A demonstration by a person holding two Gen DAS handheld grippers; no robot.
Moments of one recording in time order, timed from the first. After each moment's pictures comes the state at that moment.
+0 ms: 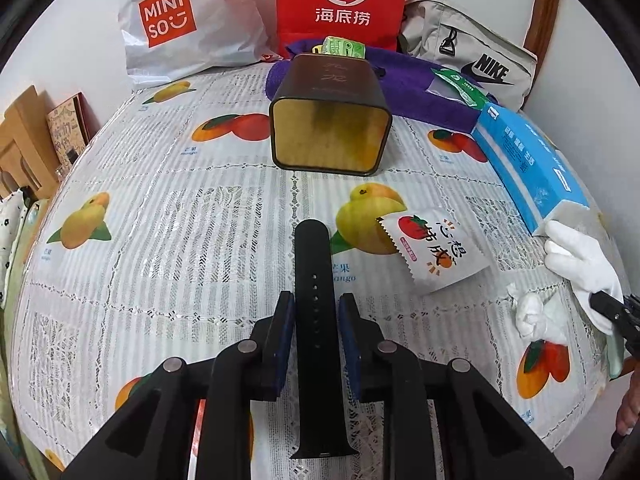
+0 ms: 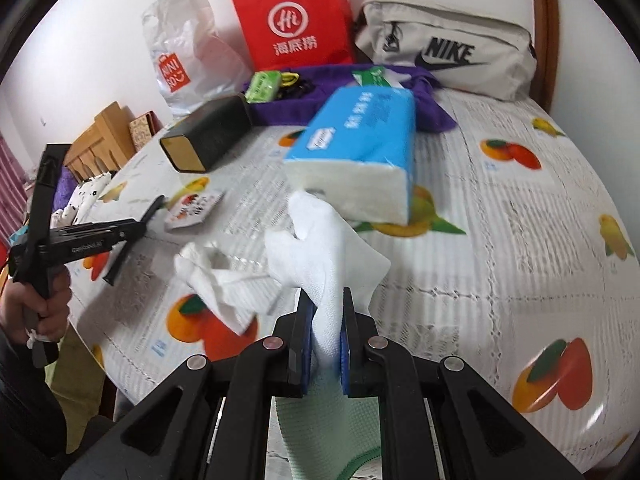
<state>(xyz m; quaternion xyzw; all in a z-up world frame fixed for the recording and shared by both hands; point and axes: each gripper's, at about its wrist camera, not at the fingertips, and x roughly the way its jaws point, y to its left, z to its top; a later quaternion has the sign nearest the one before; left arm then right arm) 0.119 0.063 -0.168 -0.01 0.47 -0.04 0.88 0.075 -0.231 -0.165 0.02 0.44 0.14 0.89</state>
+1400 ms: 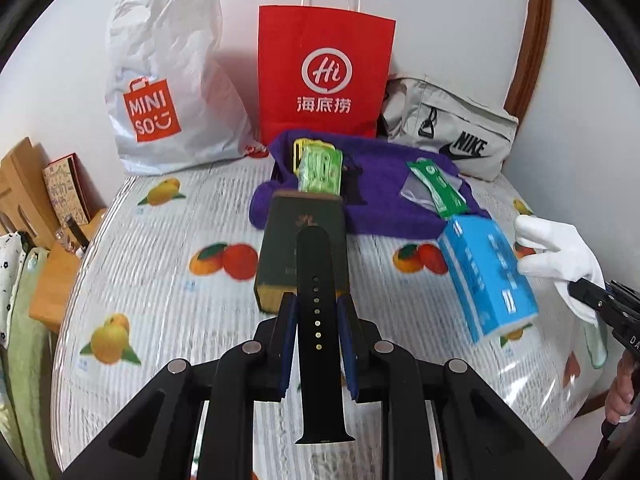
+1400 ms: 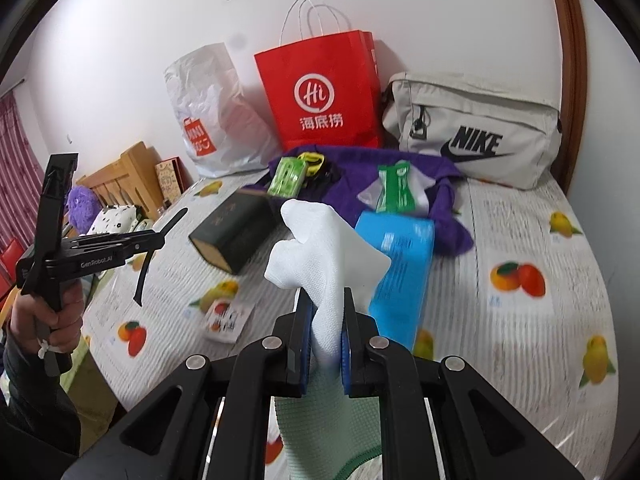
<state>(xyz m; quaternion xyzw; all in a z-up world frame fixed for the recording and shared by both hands) 0.172 0.053 -0.060 -0.02 0.41 -0.06 0.91 0.143 -0.225 -0.063 0.02 0.37 0.19 0.91</state>
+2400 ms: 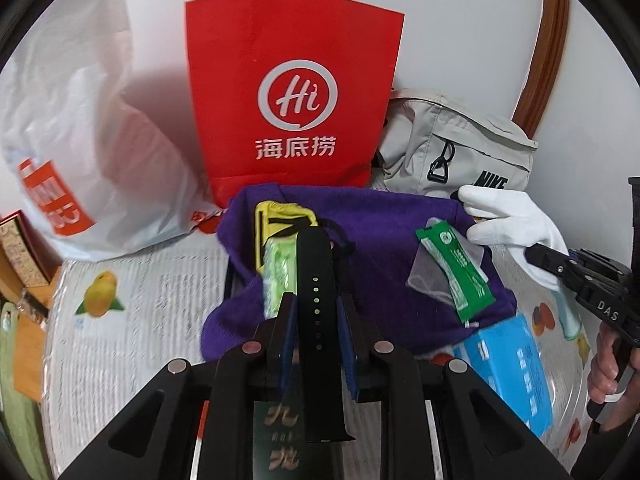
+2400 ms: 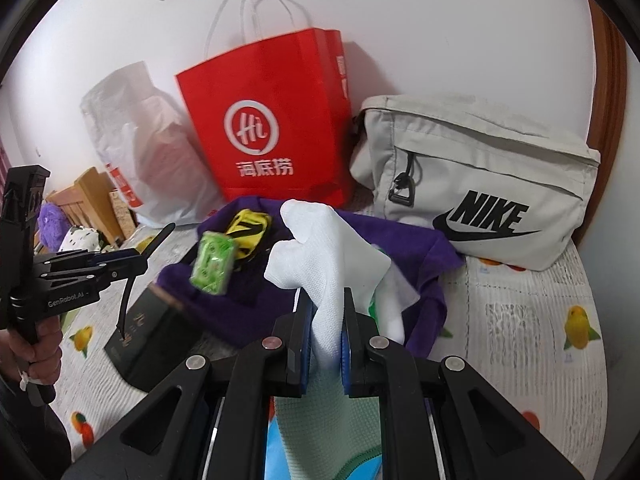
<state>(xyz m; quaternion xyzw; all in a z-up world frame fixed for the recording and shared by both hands) 0.342 0.023 -0.055 -0.01 0.41 -0.11 0.90 0.335 -0.223 -0.068 0.01 0.38 0.15 0.91</state>
